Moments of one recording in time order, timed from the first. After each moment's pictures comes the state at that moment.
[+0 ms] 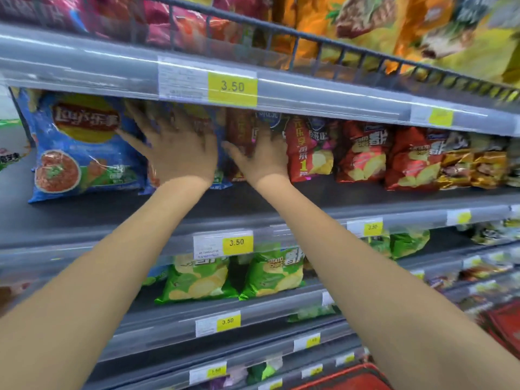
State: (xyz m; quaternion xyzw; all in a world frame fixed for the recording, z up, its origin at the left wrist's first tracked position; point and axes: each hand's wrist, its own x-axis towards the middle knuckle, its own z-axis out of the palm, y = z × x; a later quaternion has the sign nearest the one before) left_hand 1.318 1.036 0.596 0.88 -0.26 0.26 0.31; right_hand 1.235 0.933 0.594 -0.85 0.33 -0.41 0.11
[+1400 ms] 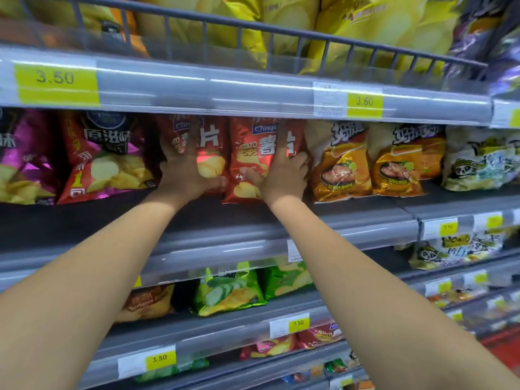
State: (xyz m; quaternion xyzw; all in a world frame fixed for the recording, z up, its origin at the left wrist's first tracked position) left_hand 1.099 0.664 0.566 0.84 -0.39 0.08 0.36; right_hand 0.952 0.562 0.572 -0.82 0.45 -0.33 0.11
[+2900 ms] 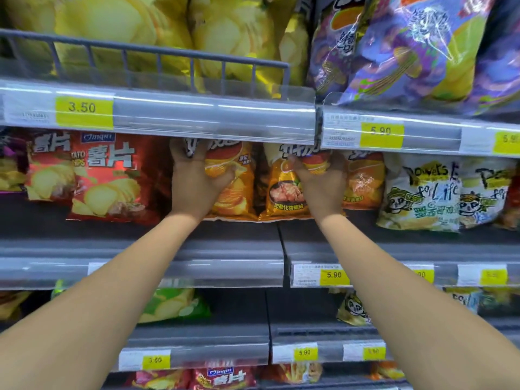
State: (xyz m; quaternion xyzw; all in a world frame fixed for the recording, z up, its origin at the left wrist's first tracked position) left_hand 0.888 0.444 0.577 0.75 -0.34 0.29 0.49; right_hand 0.754 0.273 0.581 -0.70 0.32 -0.53 0.35
